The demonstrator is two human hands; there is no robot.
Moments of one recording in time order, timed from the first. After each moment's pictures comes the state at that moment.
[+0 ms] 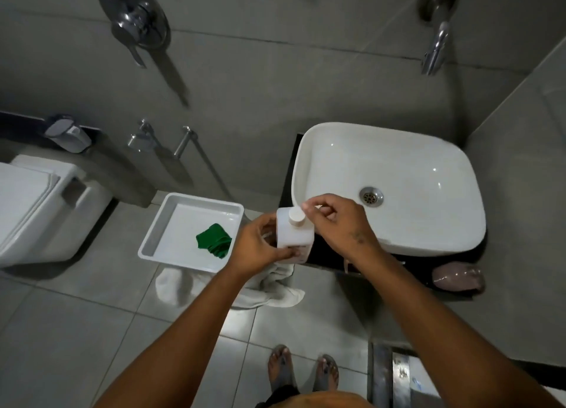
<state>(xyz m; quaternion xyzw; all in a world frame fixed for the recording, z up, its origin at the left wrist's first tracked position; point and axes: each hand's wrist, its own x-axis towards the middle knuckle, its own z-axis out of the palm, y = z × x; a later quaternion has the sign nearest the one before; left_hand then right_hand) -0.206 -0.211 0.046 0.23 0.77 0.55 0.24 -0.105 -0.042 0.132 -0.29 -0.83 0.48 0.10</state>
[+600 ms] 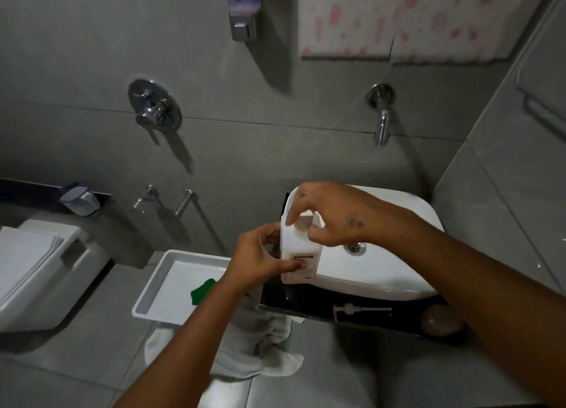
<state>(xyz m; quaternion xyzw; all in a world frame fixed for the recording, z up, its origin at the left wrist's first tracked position) -0.202 -0.179 0.160 0.34 0.77 0.52 0.16 -0.109 -0.004 0.293 0.04 -0.98 0.17 -0.01</state>
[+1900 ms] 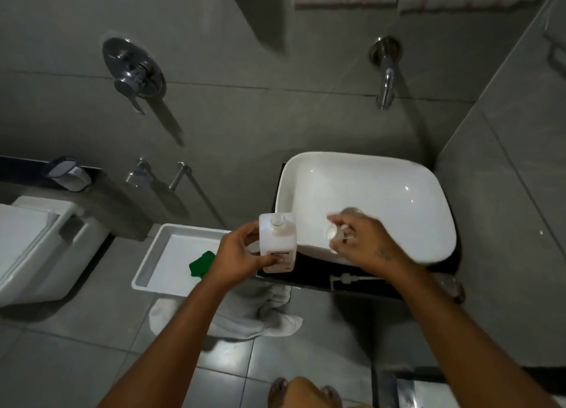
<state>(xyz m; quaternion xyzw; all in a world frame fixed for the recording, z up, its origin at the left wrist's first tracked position) -0.207 -0.208 0.092 0.28 0.79 0.51 0.20 -0.044 0.019 0.151 -0.22 -0.86 0.46 0.08</state>
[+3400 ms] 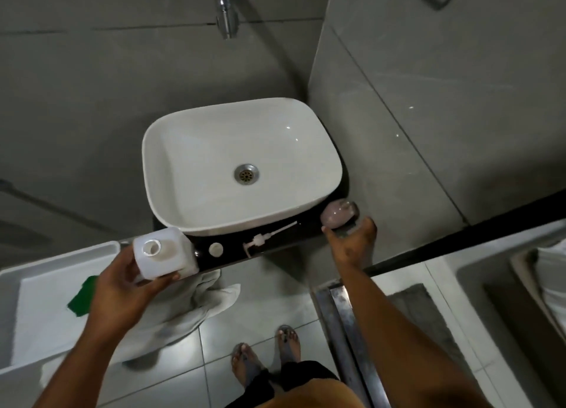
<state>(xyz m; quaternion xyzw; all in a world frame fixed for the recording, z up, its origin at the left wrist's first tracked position) -0.215 -0.213 0.022 0.31 0.78 0.48 0.25 0.099 0.058 -0.019 -0.72 -0.53 0.30 0.34</state>
